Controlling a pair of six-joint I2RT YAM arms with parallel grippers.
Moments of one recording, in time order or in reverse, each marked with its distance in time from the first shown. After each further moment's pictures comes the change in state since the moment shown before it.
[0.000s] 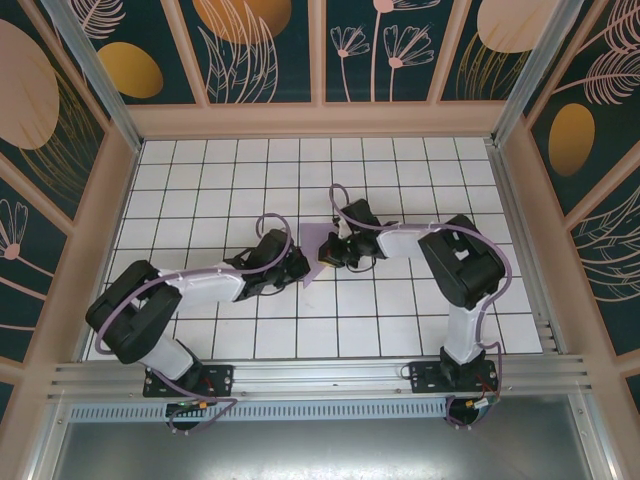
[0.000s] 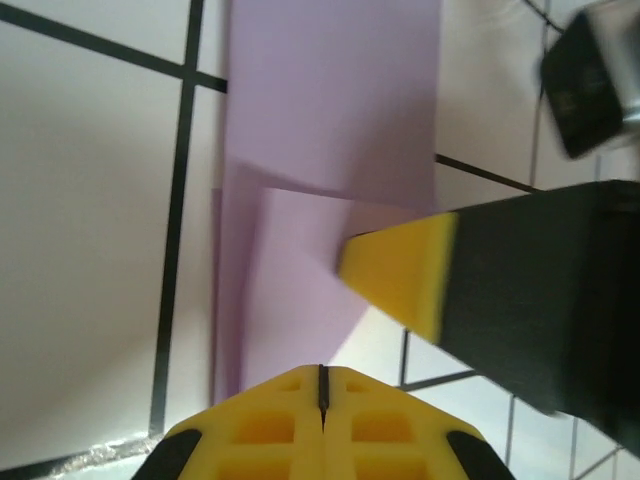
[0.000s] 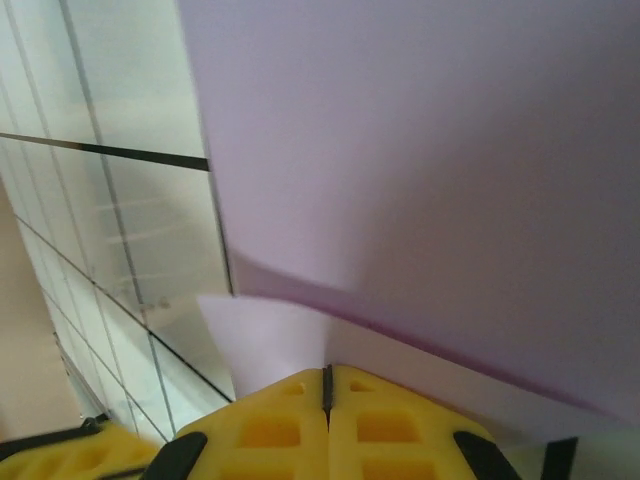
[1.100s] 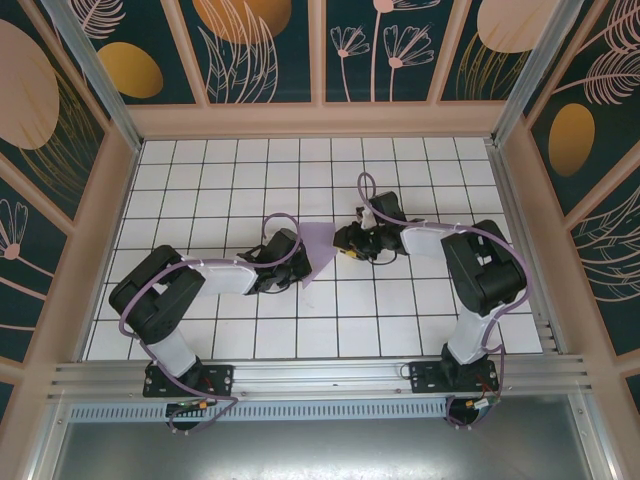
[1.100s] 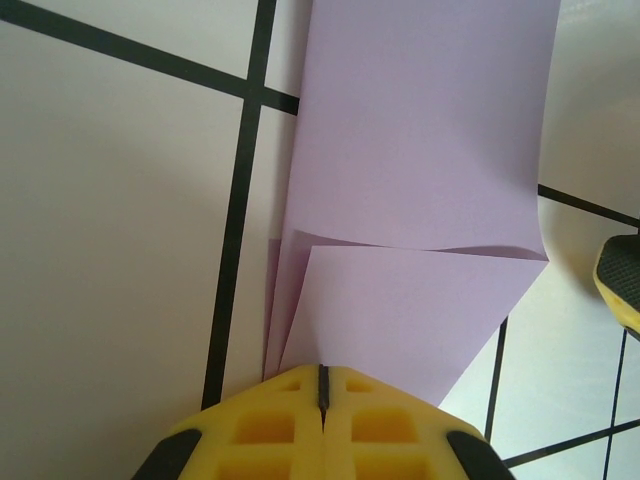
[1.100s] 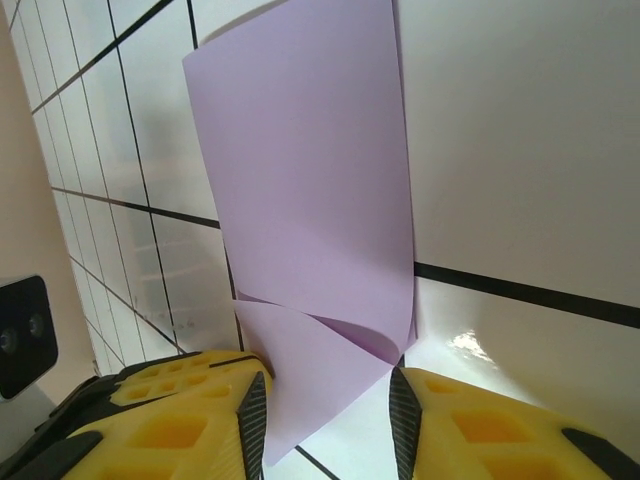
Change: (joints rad) left arm 0.000 0.132 0.065 -0.013 -0.056 0.003; right arm -0.148 -0.082 -0.079 0.026 -0.056 -0.053
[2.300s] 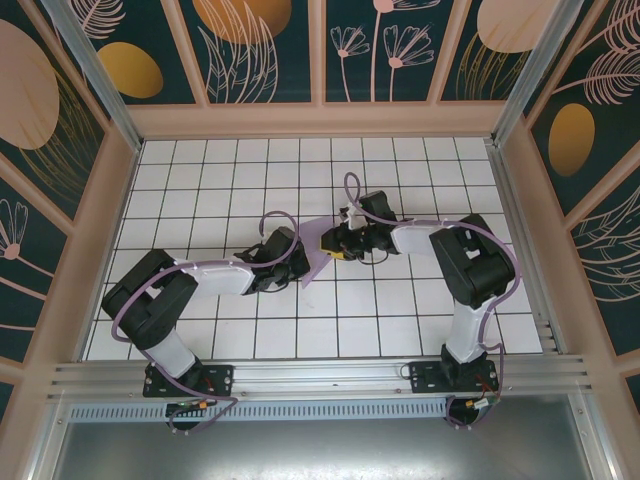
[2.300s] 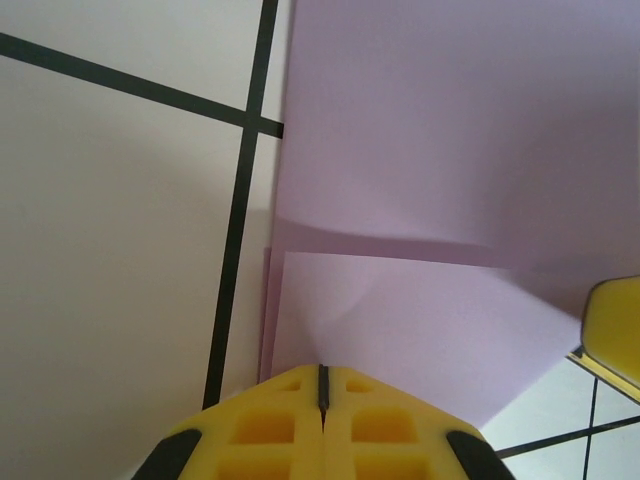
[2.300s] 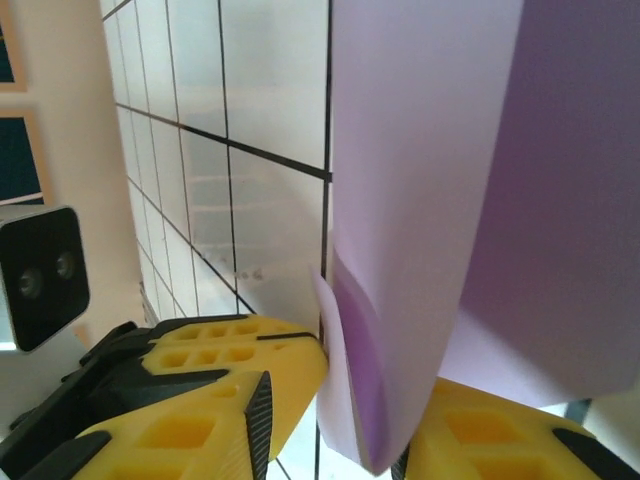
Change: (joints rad) left arm 0.000 -0.043 0.000 -0.029 -0.025 0.000; right arm 0.045 0.073 0.045 0.089 -0.175 -0.033
